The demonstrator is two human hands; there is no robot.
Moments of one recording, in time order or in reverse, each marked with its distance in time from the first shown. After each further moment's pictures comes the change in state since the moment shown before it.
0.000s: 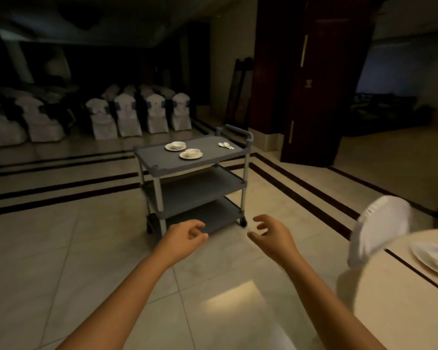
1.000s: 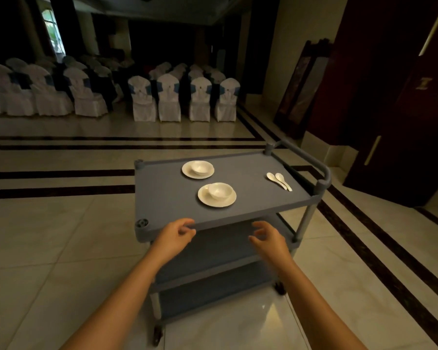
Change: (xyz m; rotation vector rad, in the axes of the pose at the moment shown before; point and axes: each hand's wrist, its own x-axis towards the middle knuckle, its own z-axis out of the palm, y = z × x) left_hand 0.637 -0.196 -0.078 -0.201 0.252 -0.294; right_hand 0.710 -0.008 0.163 0.063 -0.218 -0.015
